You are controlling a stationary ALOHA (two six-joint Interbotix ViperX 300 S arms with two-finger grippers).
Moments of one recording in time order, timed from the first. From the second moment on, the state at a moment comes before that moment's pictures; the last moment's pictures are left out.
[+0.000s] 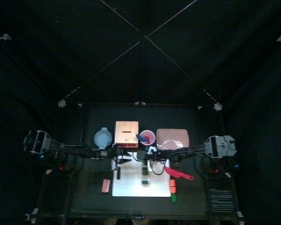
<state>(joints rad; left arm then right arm) -0.01 -0.18 0.97 -0.10 -0.44 0.01 -0.04 0.14 0.54 -0.01 0.35 0.11</state>
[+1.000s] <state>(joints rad) 0.03 -0.18 0.96 -0.10 -0.44 0.01 -0.47 -0.08 0.78 0.00 0.39 0.11</state>
